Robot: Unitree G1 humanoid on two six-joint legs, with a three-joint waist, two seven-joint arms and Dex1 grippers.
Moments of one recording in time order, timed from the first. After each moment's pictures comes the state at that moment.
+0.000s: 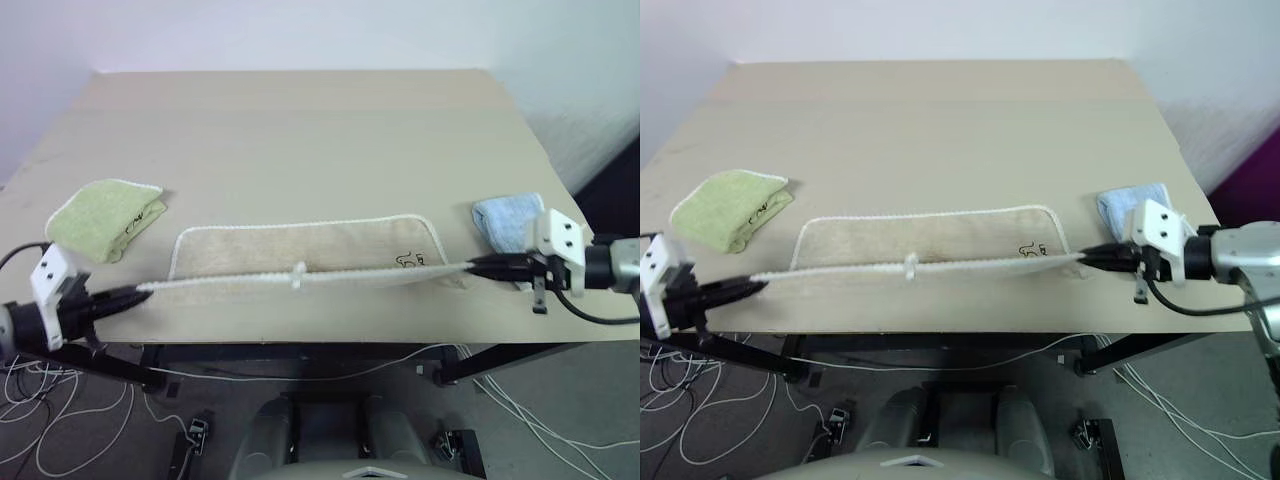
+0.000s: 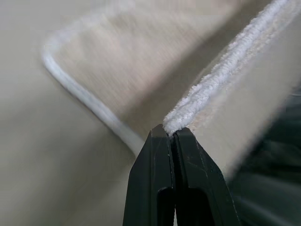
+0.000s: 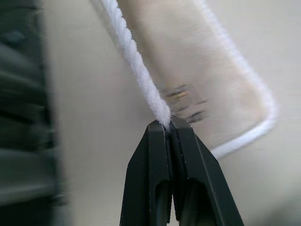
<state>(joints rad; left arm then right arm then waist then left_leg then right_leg) 0.06 0.97 0.44 0.00 -0.48 0.36 -1.12 -0.29 -1.04 -0.12 -0.03 0.37 0.21 1.27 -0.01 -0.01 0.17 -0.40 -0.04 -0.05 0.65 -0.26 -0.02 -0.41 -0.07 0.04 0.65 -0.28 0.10</state>
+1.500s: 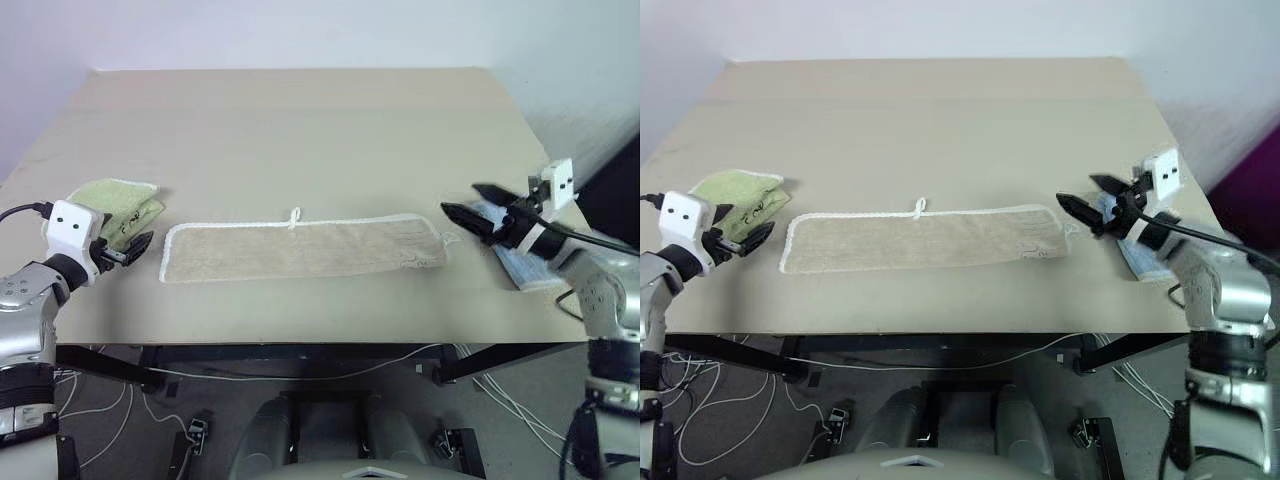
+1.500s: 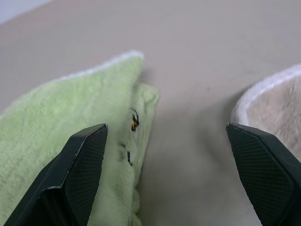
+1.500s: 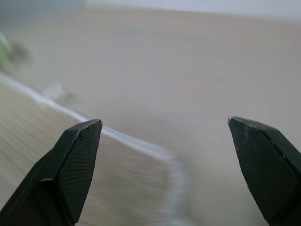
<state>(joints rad) -0.25 0.76 0.34 0.33 -0.25 0.10 -0.71 -0.36 -0.56 -0.40 -0.04 0.73 0.81 0.64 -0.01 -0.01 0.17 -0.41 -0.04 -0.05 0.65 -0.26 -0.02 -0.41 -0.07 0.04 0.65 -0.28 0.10</state>
